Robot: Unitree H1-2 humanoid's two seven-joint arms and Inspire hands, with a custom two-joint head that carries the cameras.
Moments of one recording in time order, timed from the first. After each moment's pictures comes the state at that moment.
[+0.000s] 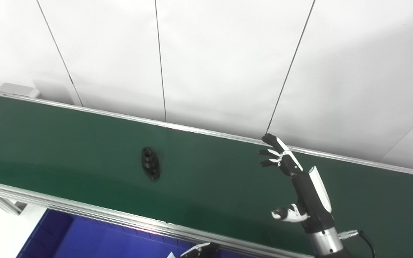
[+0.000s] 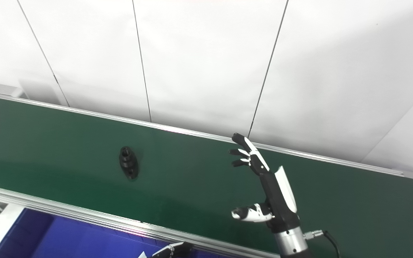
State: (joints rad) left arm 0.40 0.11 -0.47 0.20 0.14 -0.44 0.08; right arm -0.09 -0.08 0.19 -0.05 -0.29 -0.40 0.18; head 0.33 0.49
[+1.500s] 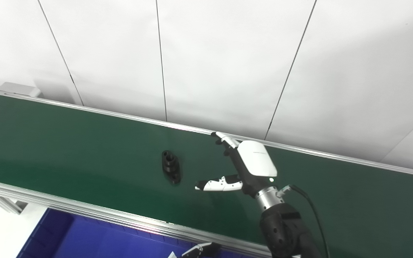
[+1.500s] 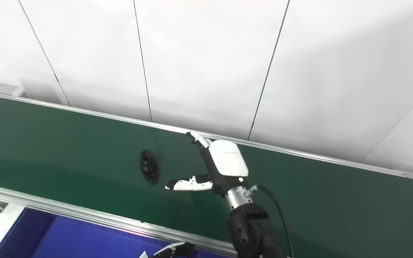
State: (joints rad) left arm 0.39 0.11 -0.48 0.20 0.16 -0.44 0.11; right arm -0.32 0.01 0.46 0.13 -0.95 0.05 0.12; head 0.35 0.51
